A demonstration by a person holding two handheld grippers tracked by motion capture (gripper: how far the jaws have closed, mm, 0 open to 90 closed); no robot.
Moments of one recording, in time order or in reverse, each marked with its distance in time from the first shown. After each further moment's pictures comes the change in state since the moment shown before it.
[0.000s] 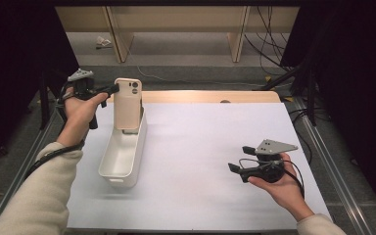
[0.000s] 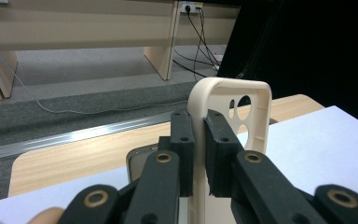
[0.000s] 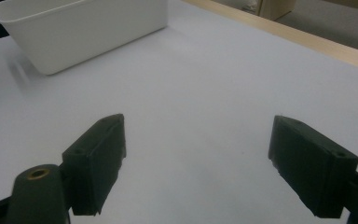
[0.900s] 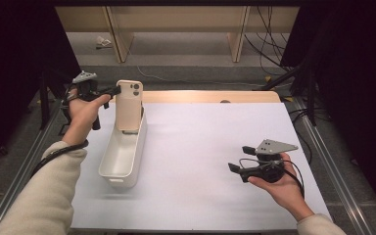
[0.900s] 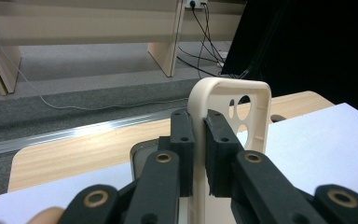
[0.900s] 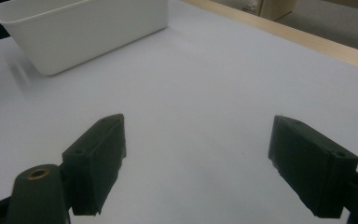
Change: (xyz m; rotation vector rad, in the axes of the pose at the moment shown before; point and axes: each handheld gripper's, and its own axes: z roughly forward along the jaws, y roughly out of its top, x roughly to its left) left arm 0.004 -0.009 0.011 0.011 0.018 -0.005; right arm 0.000 0.000 0.000 -0.002 0.003 0.002
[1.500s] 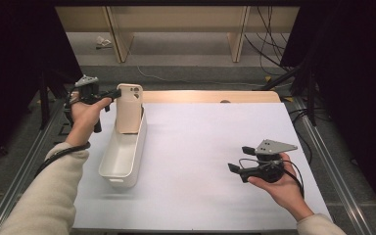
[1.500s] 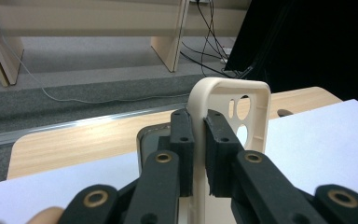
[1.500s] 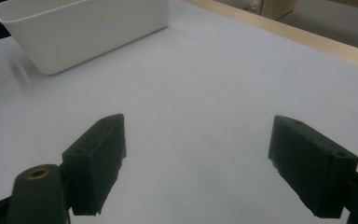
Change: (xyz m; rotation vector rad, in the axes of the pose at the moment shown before) left arm 0.007 -0.014 0.008 0.017 0.013 -0.019; right arm 0.000 0.000 0.001 0.003 0.003 0.000
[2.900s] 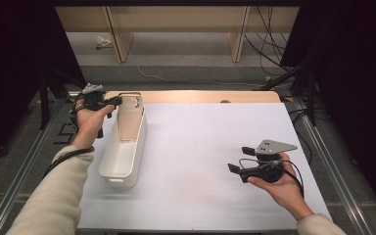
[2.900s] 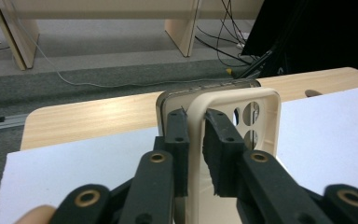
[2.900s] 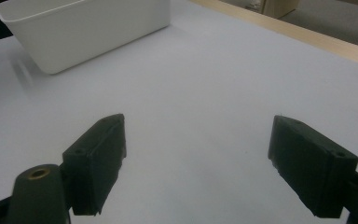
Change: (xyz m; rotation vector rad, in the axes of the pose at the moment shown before) left arm 0.010 -0.025 0.016 0.056 0.069 0.016; right arm 0.000 -0.001 0.001 0.003 0.007 0.002
